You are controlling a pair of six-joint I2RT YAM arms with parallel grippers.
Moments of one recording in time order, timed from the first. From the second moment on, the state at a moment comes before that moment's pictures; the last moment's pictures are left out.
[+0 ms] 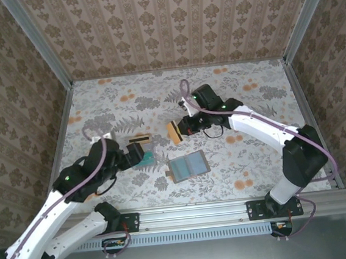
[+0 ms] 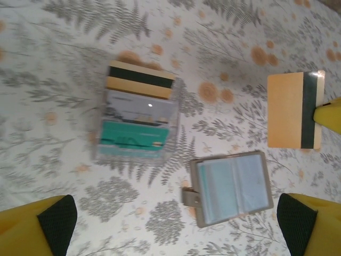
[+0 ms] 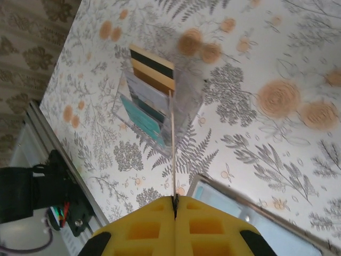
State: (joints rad) left arm -0.78 0.66 0.93 -1.07 -0.24 -0.89; right arm 0.61 1.63 1.31 -0.57 -0.48 0.31
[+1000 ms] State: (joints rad) left arm -0.76 0.45 0.90 -1.43 -0.44 -1.06; right arm 0.83 2.25 2.22 -0.95 -0.26 -0.37
